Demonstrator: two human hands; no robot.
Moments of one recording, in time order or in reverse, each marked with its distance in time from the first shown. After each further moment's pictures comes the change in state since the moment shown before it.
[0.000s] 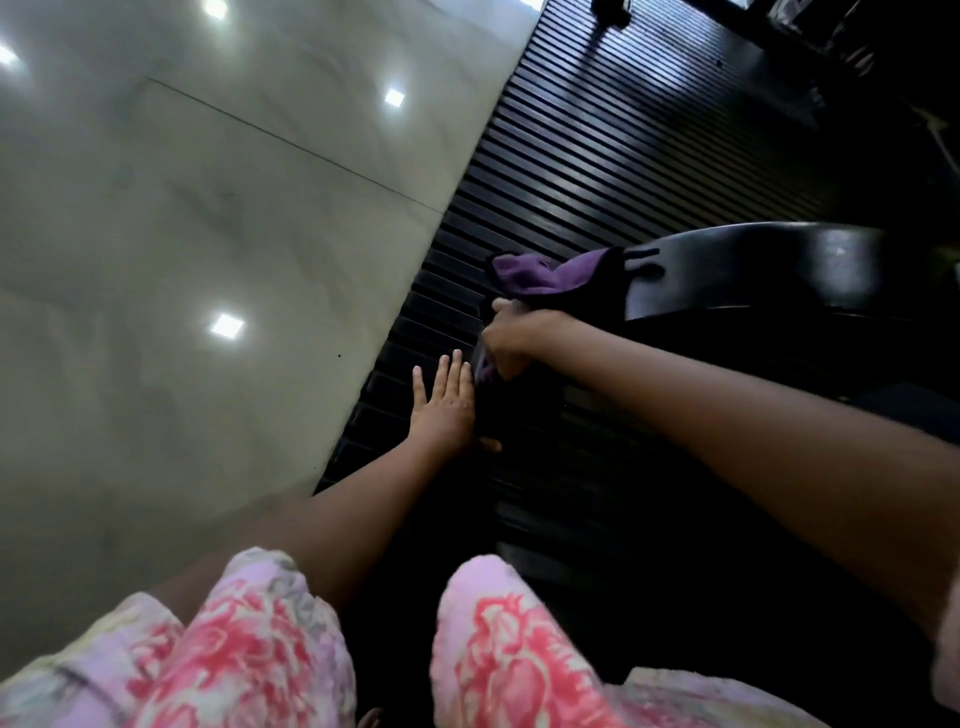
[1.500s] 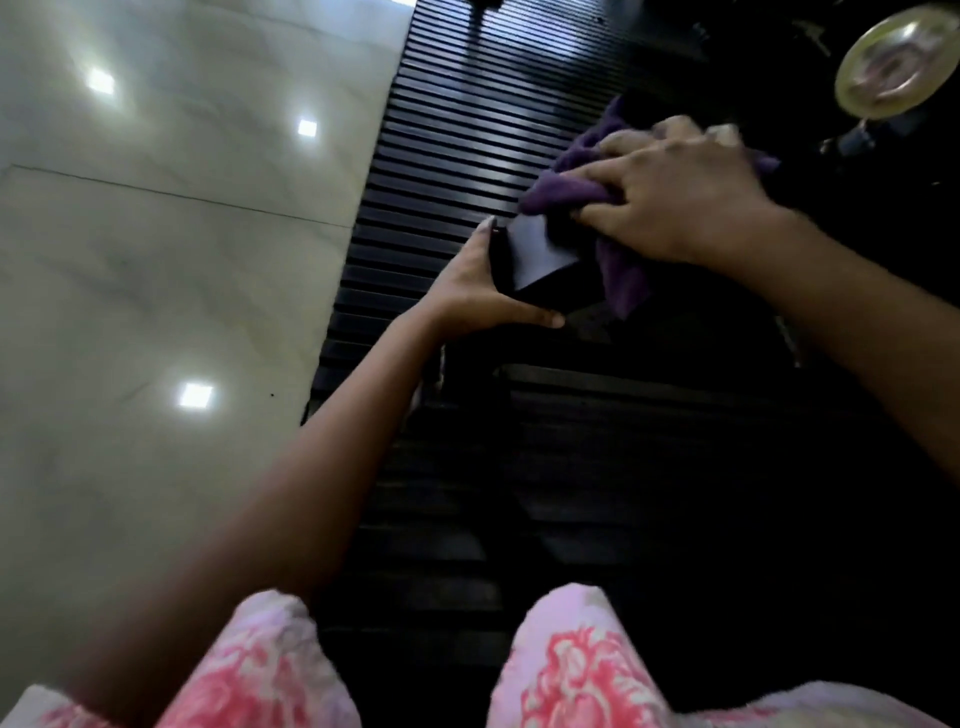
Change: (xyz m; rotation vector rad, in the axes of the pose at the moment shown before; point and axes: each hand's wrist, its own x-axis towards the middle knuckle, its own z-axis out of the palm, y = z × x) left_hand 0.013 0.081 -0.115 -0.797 0.190 0.526; right_hand -0.160 0.096 0.061 0.458 0.522 0.749
